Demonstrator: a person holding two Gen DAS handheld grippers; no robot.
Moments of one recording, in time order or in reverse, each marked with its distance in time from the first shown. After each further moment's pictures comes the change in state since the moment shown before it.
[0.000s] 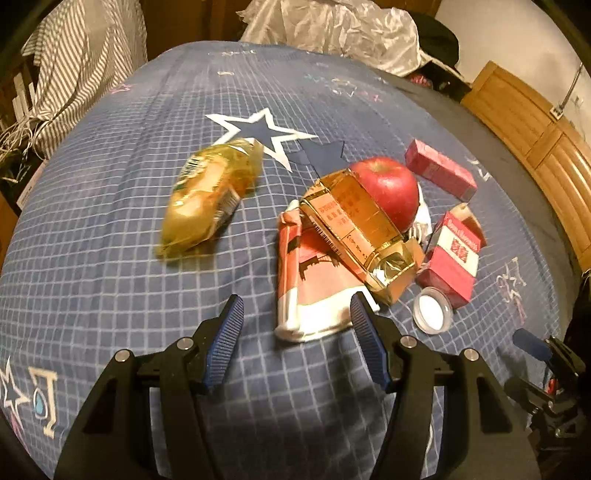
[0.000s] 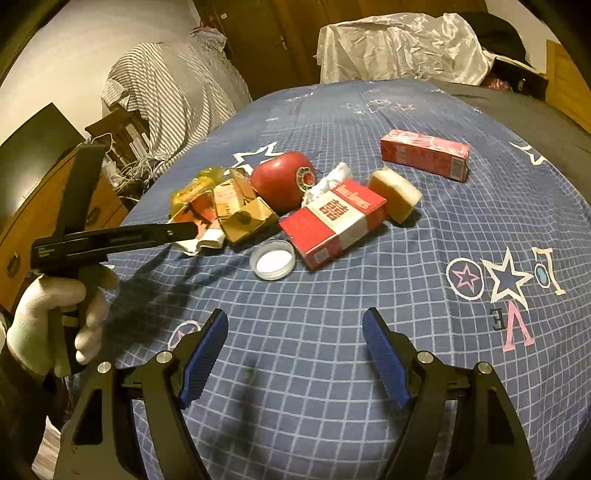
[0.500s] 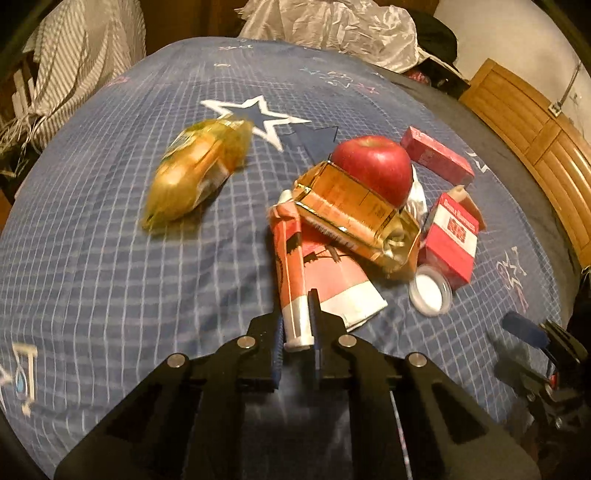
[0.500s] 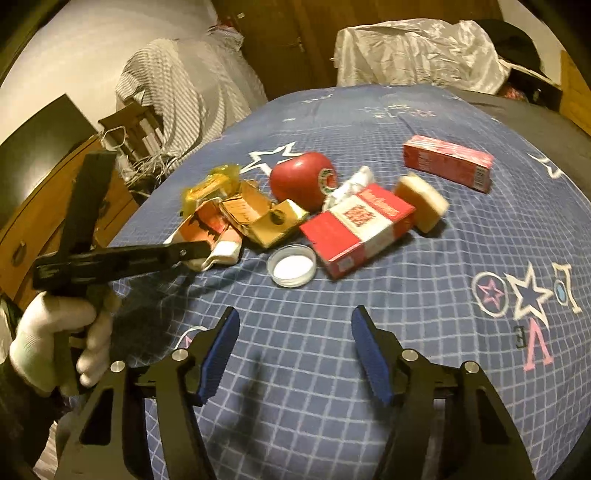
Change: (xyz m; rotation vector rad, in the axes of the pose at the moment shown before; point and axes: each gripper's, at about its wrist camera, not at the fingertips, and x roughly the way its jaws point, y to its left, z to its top) left arm -0.002 -0.003 -0.025 -0.016 0.004 -0.018; right arm 0.019 0.016 0.005 -0.060 -0.008 0.036
